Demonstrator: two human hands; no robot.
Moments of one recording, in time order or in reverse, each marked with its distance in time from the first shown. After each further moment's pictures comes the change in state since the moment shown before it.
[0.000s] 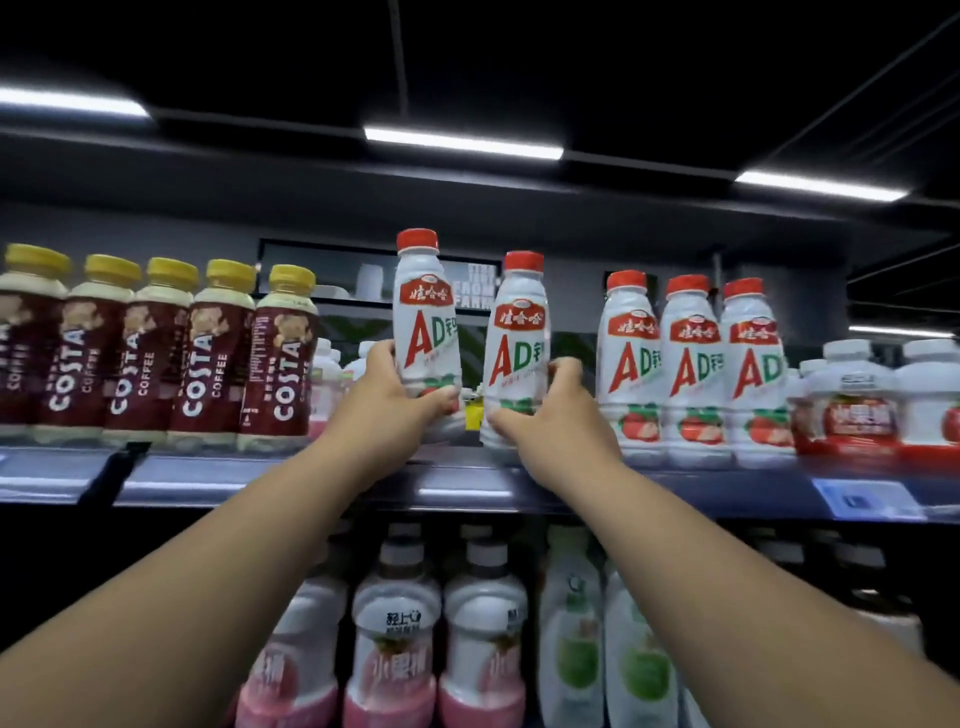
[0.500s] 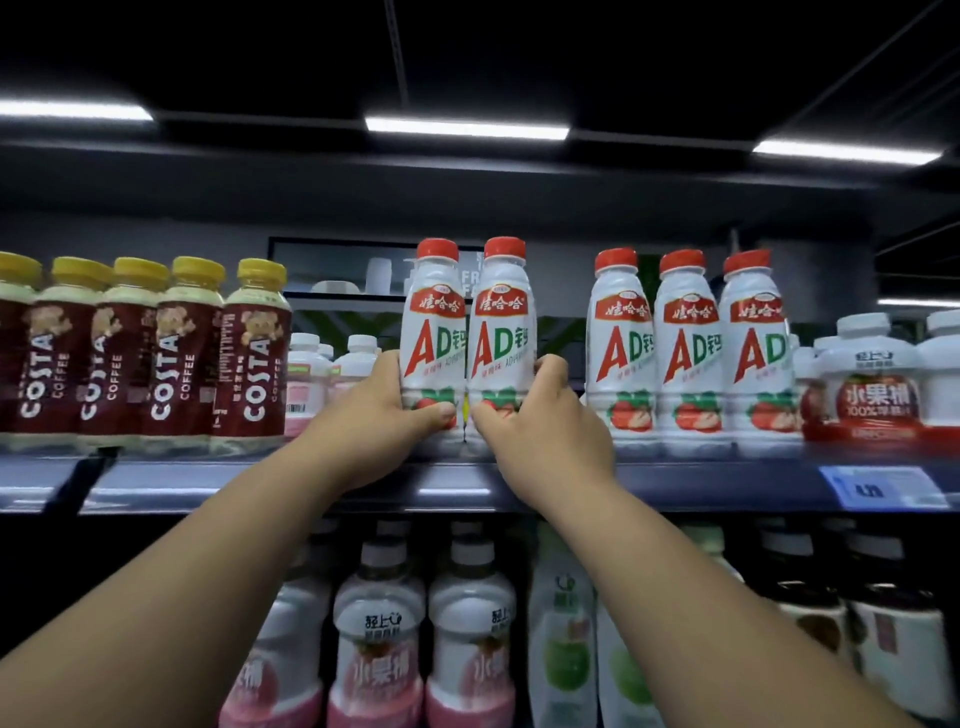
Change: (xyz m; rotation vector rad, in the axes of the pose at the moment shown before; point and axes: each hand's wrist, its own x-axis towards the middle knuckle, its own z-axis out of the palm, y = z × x) left_hand 0.000 0.003 0.008 0.383 -0.122 0.015; right_hand -0.009 0.009 0.003 -0.217 0.075 -0.078
